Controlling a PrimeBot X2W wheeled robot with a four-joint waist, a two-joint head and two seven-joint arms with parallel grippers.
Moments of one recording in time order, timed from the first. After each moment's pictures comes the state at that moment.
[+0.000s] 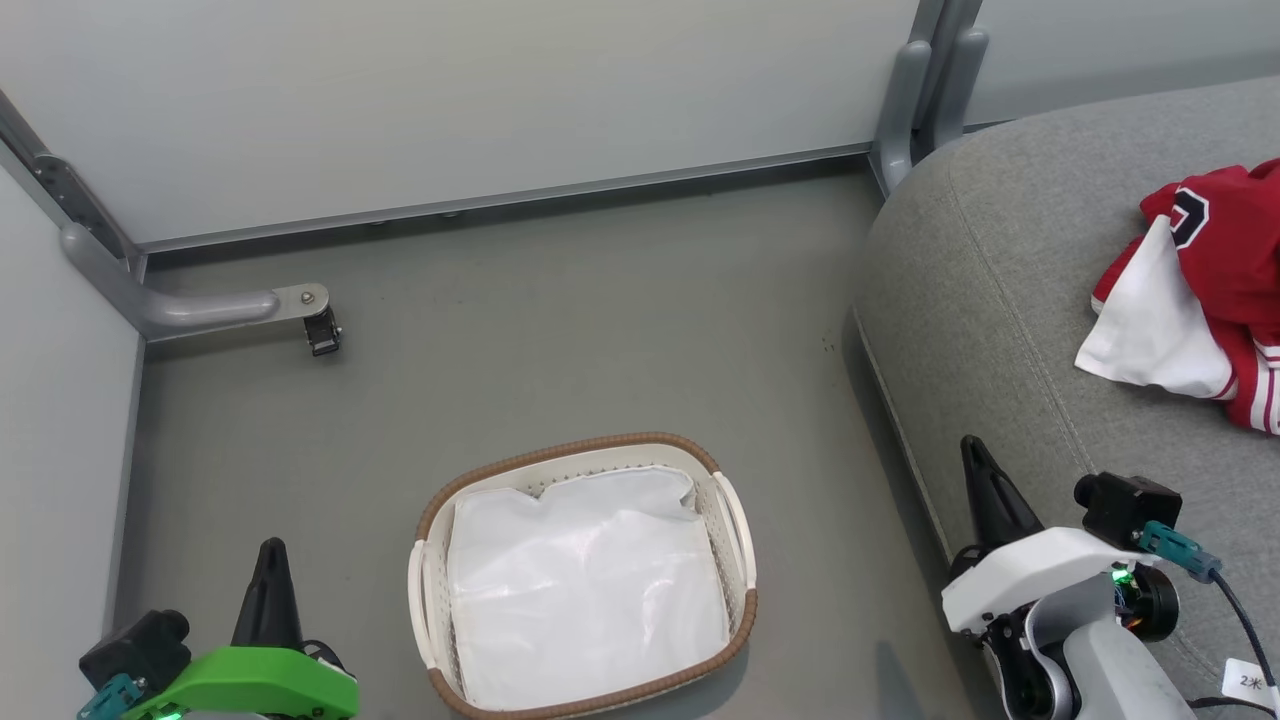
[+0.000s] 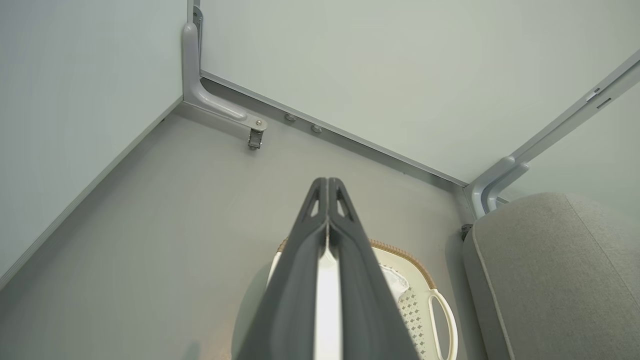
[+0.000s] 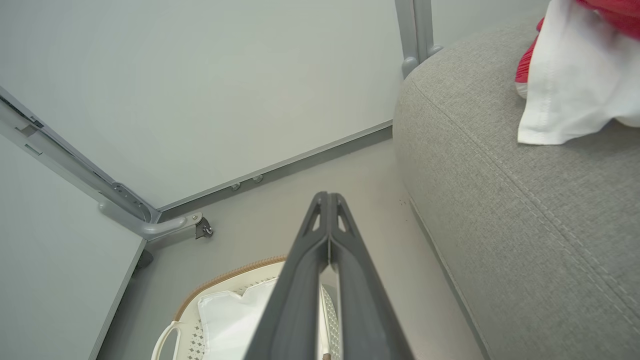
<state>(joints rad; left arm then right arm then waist) -0.05 0.07 0.05 0.39 -0.57 -0.13 -0.19 -0.20 -0.04 0.06 0.40 0.46 0.13 -0.19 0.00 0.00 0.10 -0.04</state>
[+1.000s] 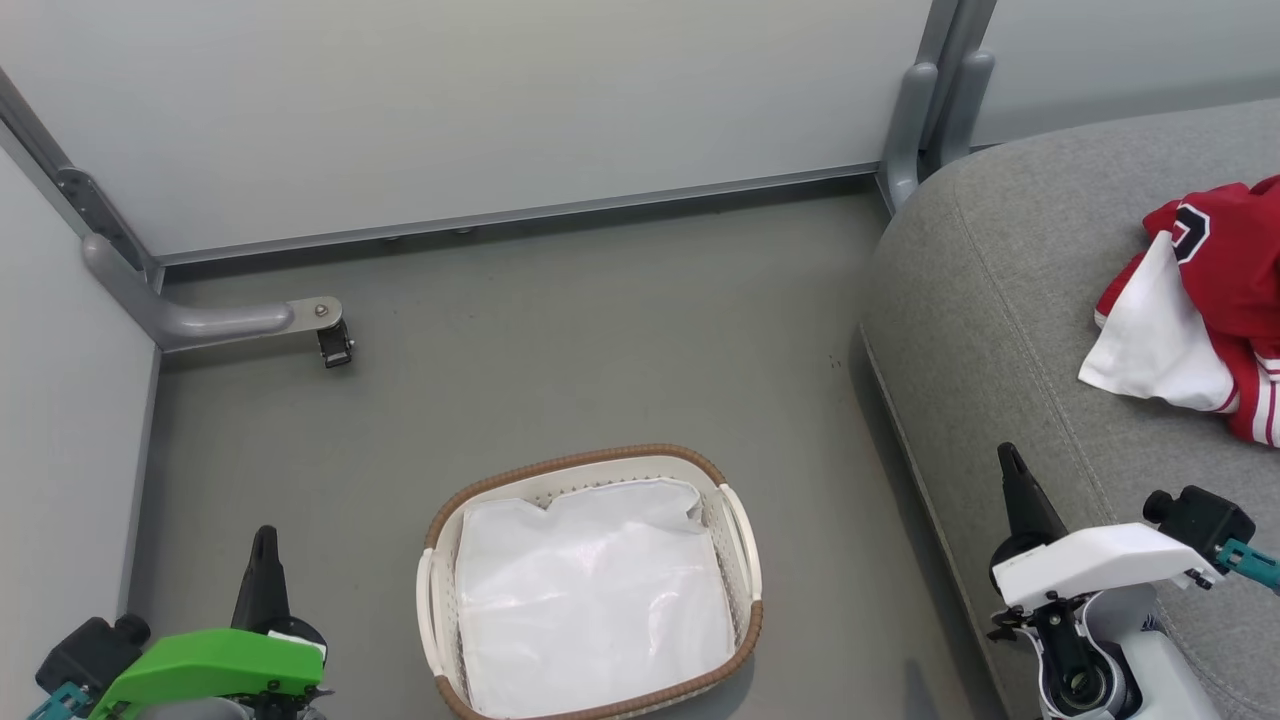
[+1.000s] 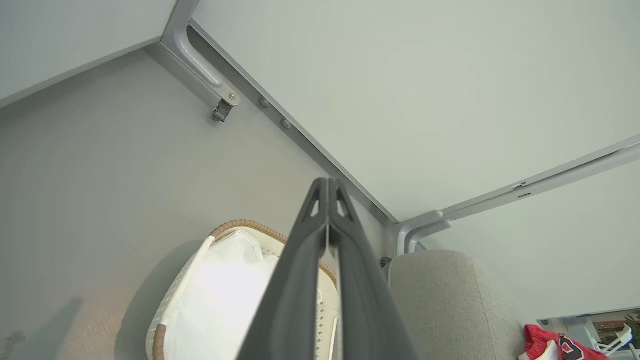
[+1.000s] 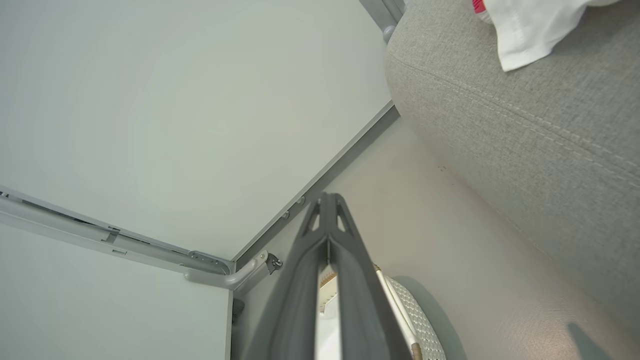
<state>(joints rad) -0.06 0.07 0.07 0.34 -0.96 -0.13 -0.07 -0.17 -0.04 -0.01 0.34 0.90 0.13 -0.07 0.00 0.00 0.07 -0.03</state>
